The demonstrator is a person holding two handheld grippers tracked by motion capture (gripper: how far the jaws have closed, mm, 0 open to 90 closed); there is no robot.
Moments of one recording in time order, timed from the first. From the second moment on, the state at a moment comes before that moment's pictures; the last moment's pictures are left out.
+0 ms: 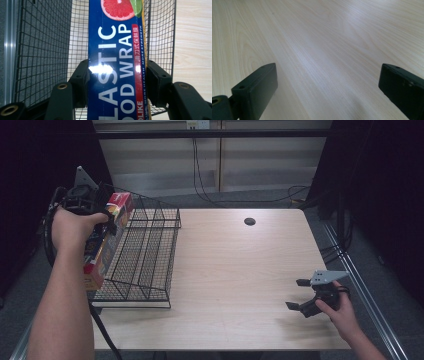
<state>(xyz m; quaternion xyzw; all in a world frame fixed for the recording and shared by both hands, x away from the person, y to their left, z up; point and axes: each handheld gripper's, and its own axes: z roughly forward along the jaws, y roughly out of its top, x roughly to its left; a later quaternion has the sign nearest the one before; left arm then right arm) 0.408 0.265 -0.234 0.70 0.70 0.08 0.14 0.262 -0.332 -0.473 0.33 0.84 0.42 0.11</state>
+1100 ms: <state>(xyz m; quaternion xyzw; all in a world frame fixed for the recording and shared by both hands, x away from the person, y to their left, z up) 0.406 0.287 -0.247 0.68 0.72 0.08 0.12 0.262 -0.330 -0.474 0.33 0.84 0.42 0.11</state>
